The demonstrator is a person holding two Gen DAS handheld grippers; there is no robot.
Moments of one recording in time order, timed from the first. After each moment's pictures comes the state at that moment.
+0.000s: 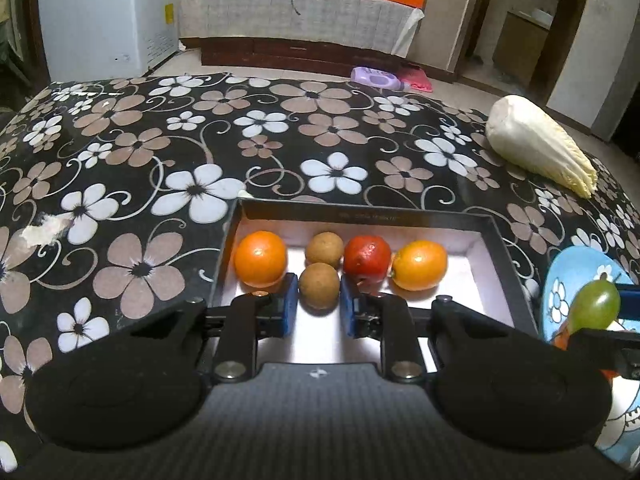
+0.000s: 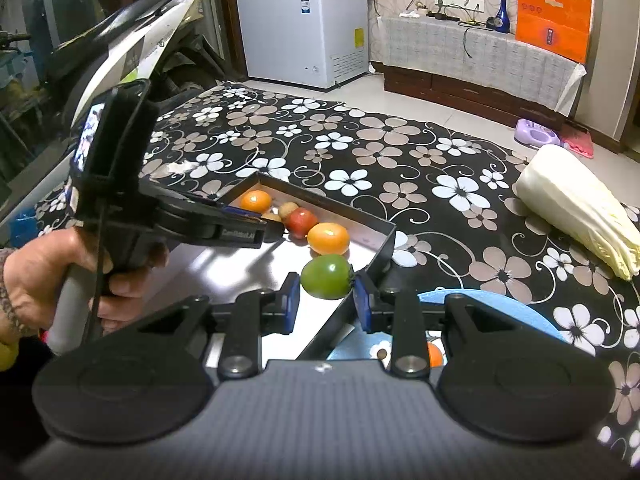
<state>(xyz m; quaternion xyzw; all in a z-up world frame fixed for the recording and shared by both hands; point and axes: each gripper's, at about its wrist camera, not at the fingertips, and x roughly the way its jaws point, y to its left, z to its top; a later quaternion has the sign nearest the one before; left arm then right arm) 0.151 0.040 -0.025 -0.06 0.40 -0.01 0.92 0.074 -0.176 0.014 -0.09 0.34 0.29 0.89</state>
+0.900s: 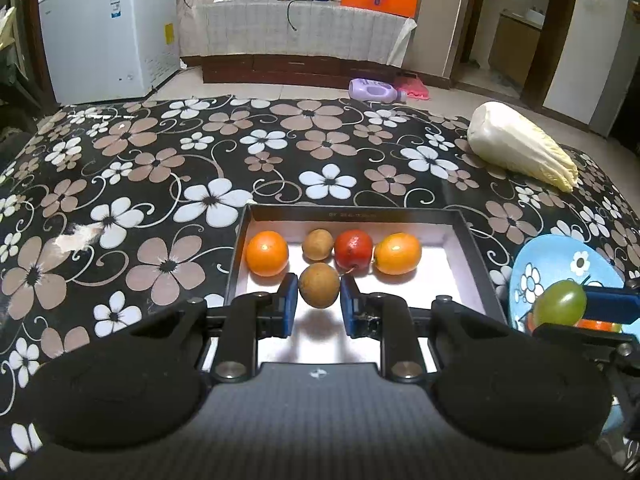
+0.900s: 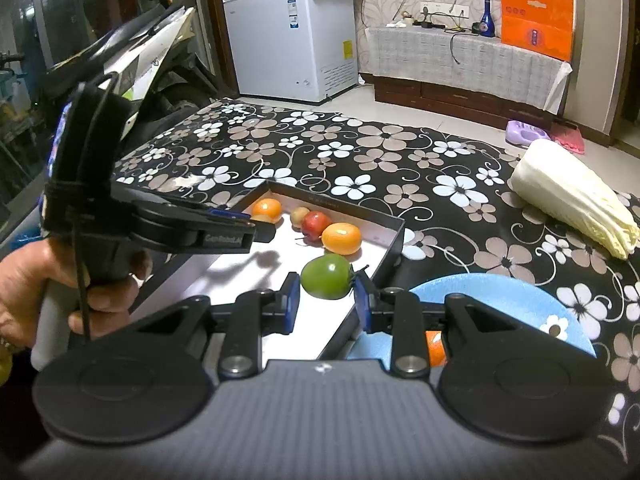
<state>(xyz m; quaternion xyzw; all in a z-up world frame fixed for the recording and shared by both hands) 0.111 0.032 0.005 -0.04 0.38 -0.01 0.93 0.050 -0.175 0.015 -0.06 0.32 0.28 0.90</state>
